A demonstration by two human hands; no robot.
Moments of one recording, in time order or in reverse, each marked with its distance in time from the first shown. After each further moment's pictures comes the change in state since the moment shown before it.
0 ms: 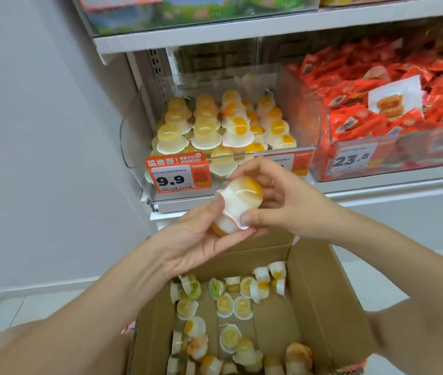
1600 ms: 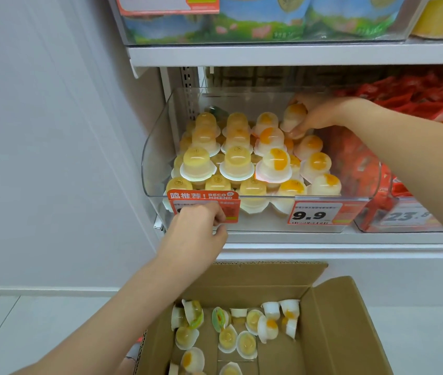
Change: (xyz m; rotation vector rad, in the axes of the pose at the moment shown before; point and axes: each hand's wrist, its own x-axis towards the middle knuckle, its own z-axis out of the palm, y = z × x) left_hand 0.032 0.048 -0.045 1.711 0.750 0.336; right_hand 0.238 0.033 -0.157 -1.046 0.139 0.364
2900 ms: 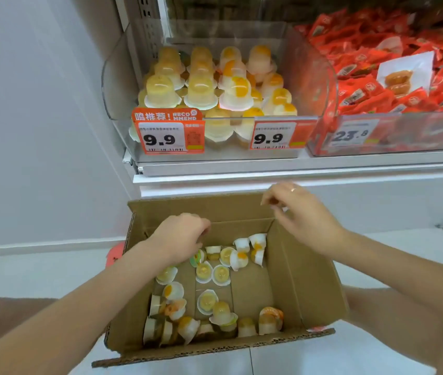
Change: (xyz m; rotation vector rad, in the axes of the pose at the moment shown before) left_hand -0.072 -0.031 0.081 0.377 -0.601 0.188; right_hand -0.285 0.004 0.145 0.221 0.116 -0.326
